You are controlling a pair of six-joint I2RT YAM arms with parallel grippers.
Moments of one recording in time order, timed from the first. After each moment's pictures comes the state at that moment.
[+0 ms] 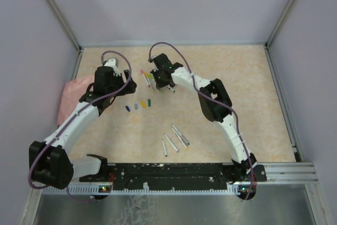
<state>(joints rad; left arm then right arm) -0.28 1.22 0.89 -0.21 -0.05 -0.34 0.68 2.42 2.06 -0.55 -0.05 0.15</state>
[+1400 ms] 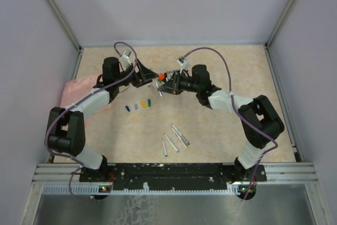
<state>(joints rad) -0.25 1.56 0.96 0.28 0.67 -0.81 0.56 1.68 0.98 0.48 -0.62 0.69</state>
